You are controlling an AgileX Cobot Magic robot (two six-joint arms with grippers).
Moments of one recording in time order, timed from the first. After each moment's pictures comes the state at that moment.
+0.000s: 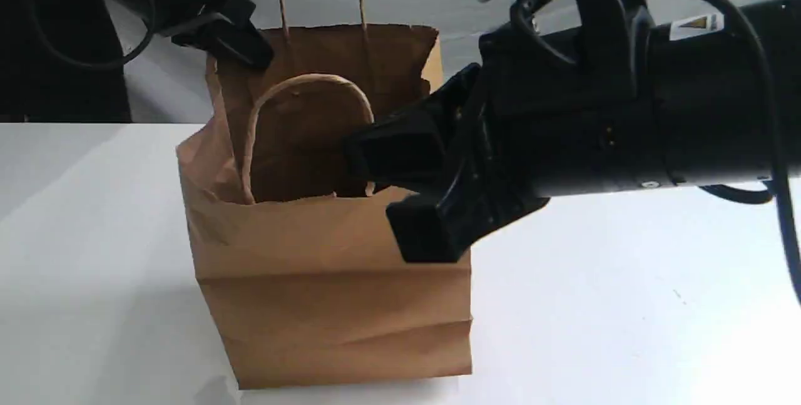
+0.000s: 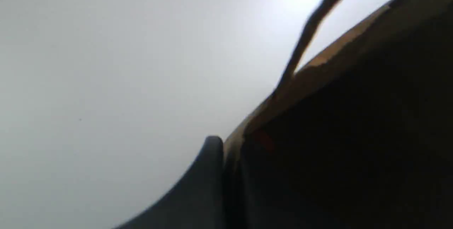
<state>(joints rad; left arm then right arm) -0.10 2.02 -1.94 -0.62 1.23 0.67 0.66 1.27 -1.05 0.86 0.53 -0.88</state>
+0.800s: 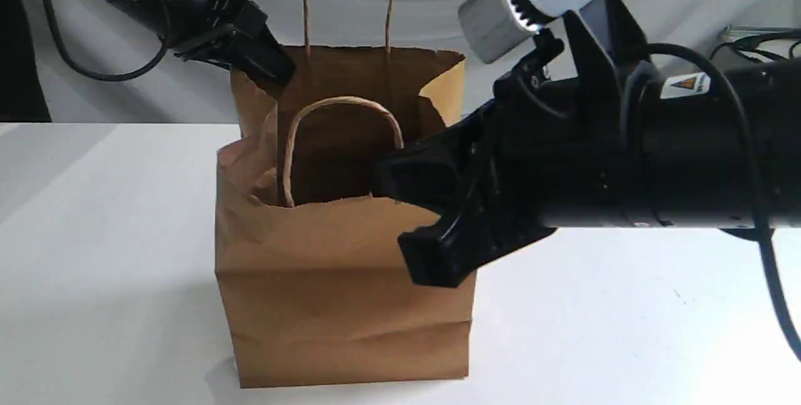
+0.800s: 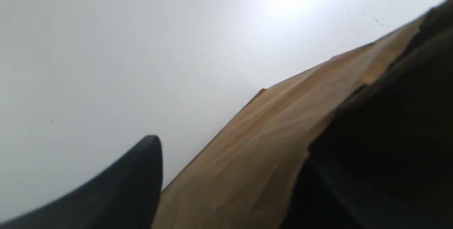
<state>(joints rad) -0.10 2.04 -1.94 -0.67 1.23 0.64 0.66 1.27 -0.96 0.86 0.40 -0.88</state>
